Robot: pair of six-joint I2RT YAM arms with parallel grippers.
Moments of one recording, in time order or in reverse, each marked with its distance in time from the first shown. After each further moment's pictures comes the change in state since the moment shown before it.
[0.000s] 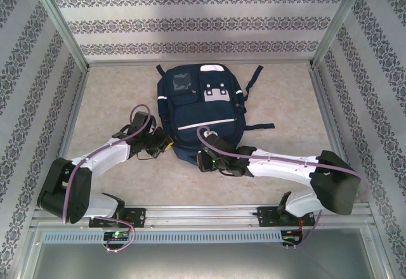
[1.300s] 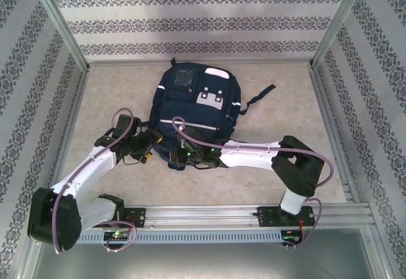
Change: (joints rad) left arm 0.094 -0.196 -0.003 -0.271 -0.070 -0.023; right arm 0.053 0.336 0.271 0.179 -0.188 0.121
